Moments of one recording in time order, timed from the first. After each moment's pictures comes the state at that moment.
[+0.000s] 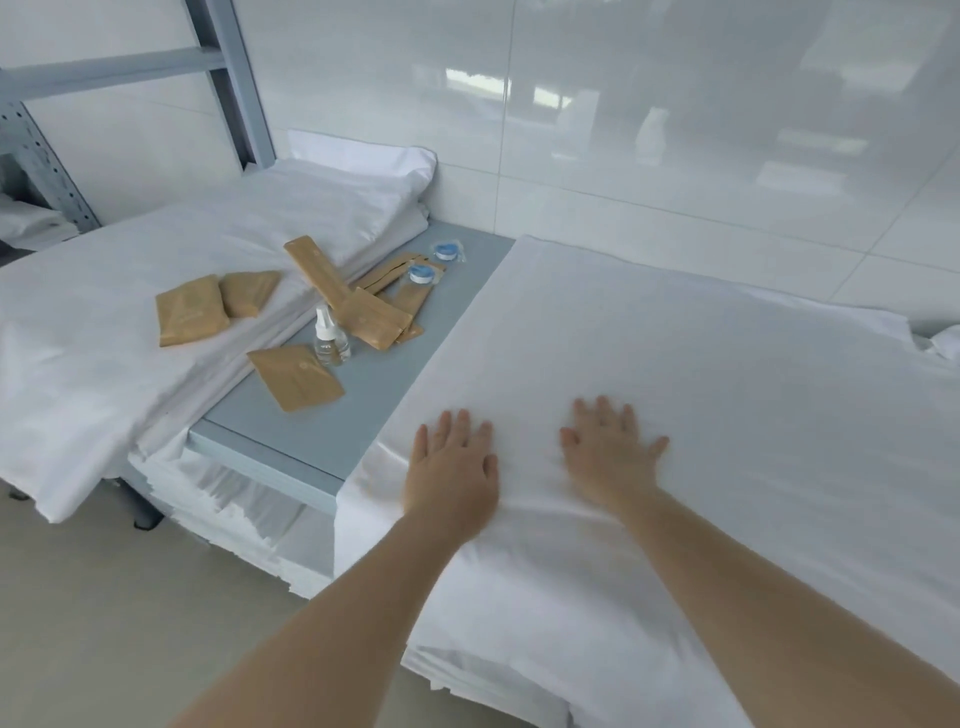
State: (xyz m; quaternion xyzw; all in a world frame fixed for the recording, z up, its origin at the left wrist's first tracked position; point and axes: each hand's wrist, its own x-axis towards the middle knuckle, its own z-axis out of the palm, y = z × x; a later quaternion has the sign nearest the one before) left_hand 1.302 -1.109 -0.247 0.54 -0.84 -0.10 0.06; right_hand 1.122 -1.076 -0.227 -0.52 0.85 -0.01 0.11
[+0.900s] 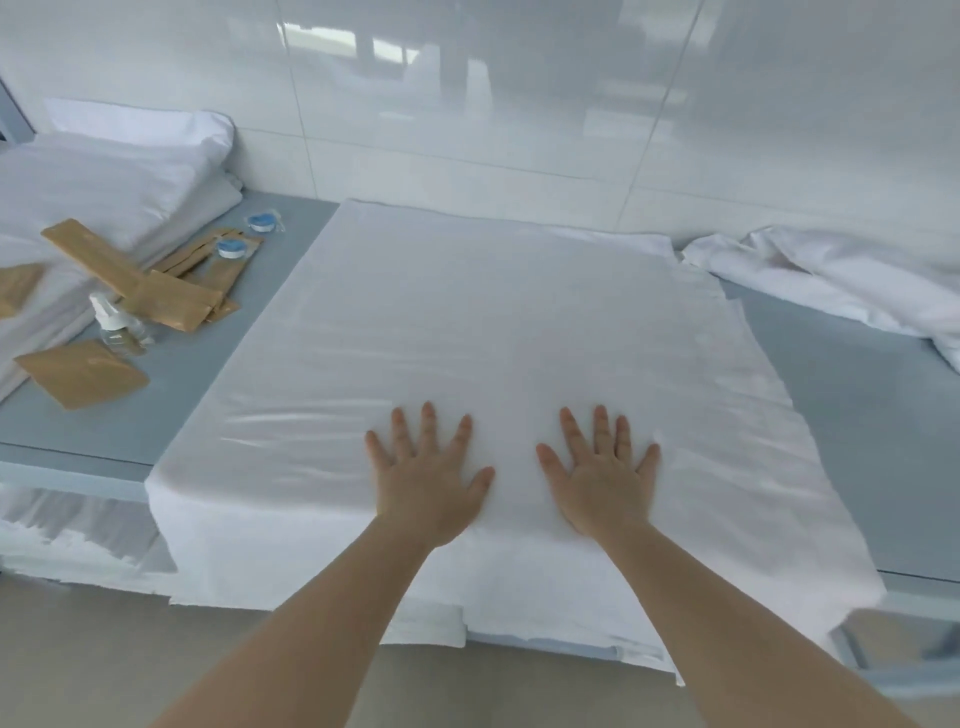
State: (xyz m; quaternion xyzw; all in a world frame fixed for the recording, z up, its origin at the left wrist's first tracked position) left_hand 1.192 -0.984 -0.246 0.46 -0.88 -0.09 -0.04; right_hand 1.018 -0.880 -0.248 -0.39 0.92 0.02 0.07
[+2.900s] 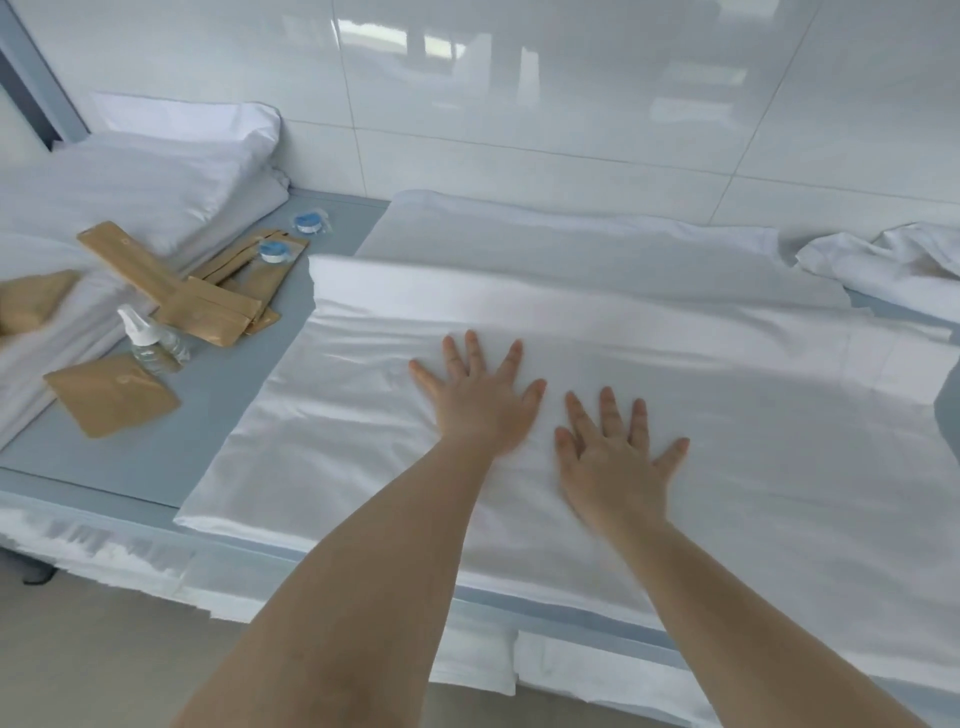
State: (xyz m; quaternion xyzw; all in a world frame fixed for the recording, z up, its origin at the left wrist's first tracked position) left_hand 1.117 -1.119 -0.249 0.50 -0.86 -0.07 0.01; right_hand 1.037 -0.983 -0.248 -0.42 0.90 -0.06 0.08
